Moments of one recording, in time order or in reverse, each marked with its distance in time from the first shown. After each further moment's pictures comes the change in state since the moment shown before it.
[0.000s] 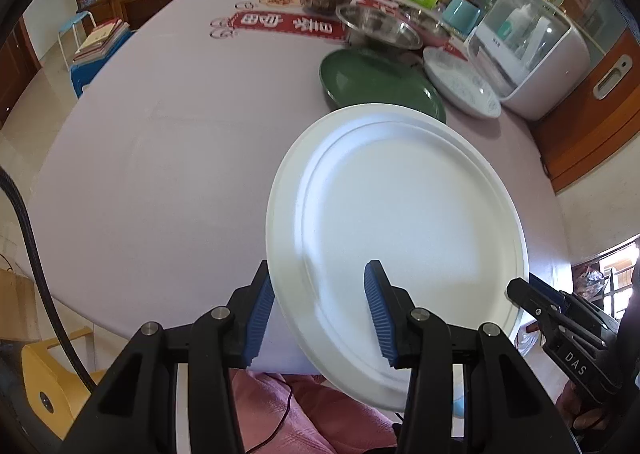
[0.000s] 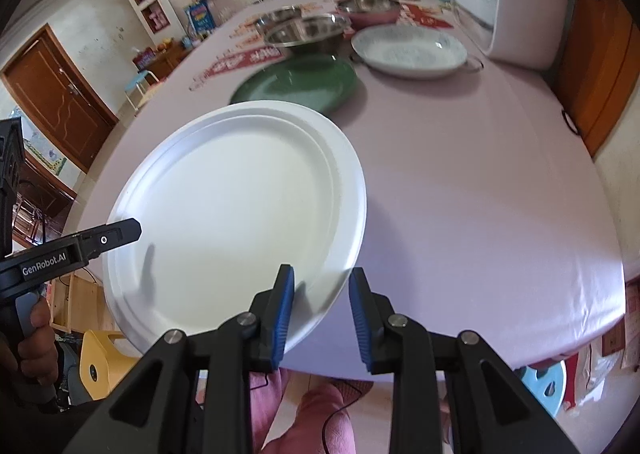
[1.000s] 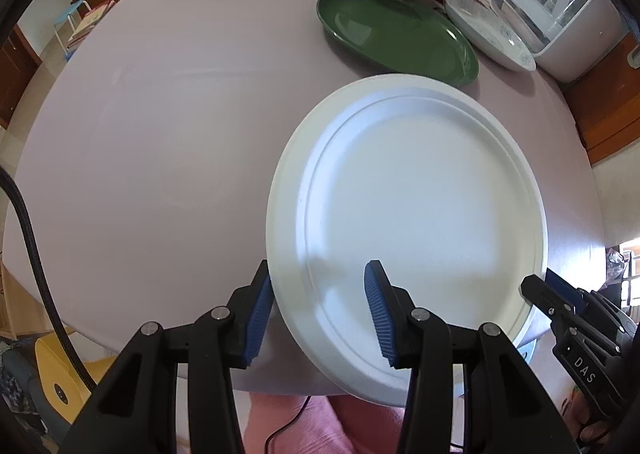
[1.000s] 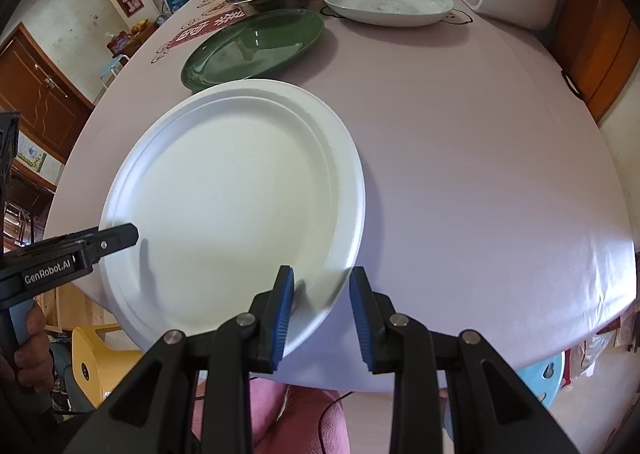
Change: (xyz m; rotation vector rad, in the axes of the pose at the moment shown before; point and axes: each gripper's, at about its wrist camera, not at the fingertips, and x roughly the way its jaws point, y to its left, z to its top) left arm 0.062 -0.011 0.001 0.021 0.136 0.083; right arm 0.038 -0.018 -0.007 0.044 0.099 -0.058
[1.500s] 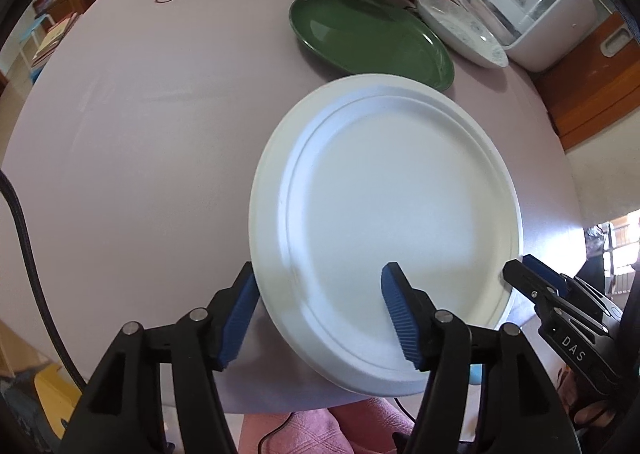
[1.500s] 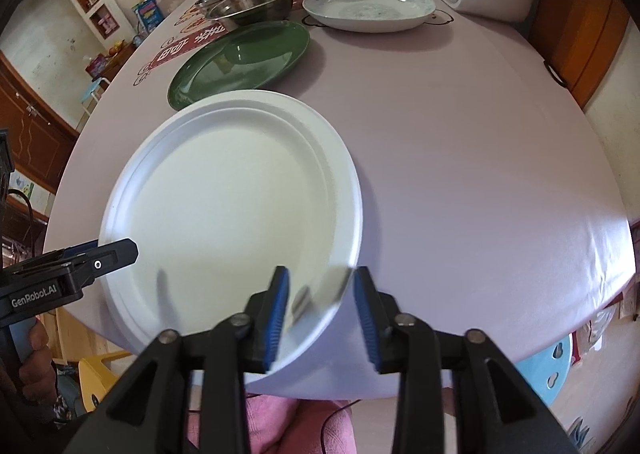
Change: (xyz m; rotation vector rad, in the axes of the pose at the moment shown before) left arm 0.001 0.009 0.027 0.091 0.012 -0.115; right arm -0.002 0.012 0.007 0.096 -0.027 -0.045
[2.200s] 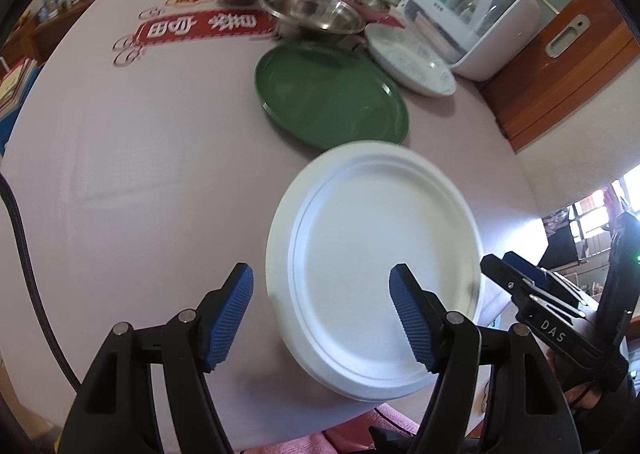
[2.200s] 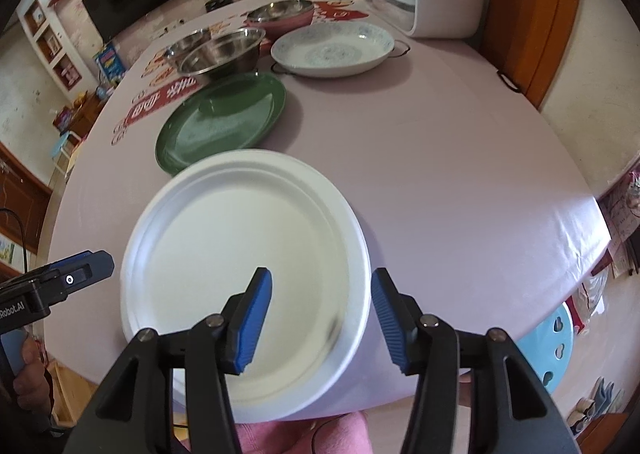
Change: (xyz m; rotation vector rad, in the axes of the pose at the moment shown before) left arm -0.034 0.015 0.051 0.152 -0.067 -0.169; right arm -0.024 0.020 0.017 0.162 -0.121 -0.097
